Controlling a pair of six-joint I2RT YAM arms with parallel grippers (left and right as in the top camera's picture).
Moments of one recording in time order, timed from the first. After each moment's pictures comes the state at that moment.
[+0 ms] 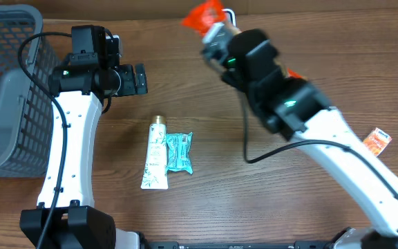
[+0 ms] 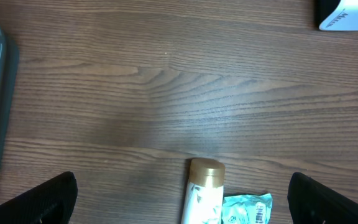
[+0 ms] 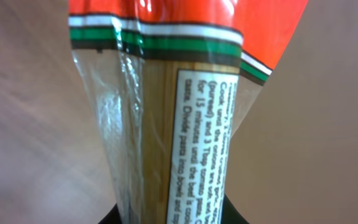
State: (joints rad) left arm 0.05 1.62 1.57 -1.00 0.02 -0.08; right arm 0.72 1.66 1.68 -0.54 0.49 -0.63
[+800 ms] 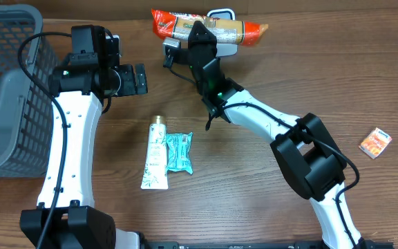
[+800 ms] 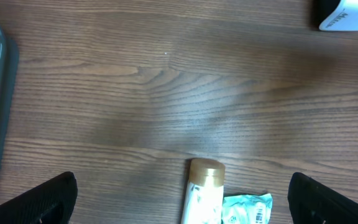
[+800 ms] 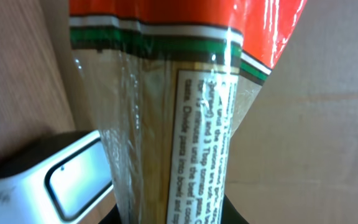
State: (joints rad) left arm 0.05 1.62 1.57 -1.00 0.02 -0.08; right arm 0.68 2.26 1.68 0.45 0.53 -1.34
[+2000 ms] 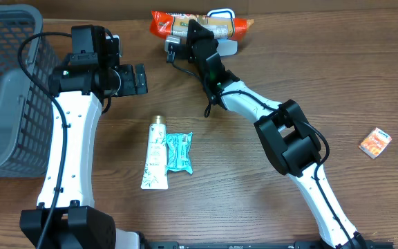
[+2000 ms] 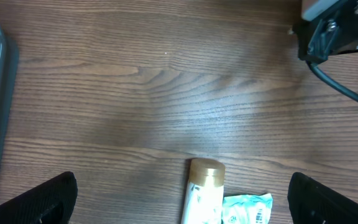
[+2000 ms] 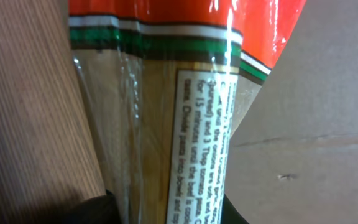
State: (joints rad) left arm 0.05 1.62 1.57 -1.00 0.02 -0.08; right arm 0.60 2.58 1.97 0.51 0.32 -1.29
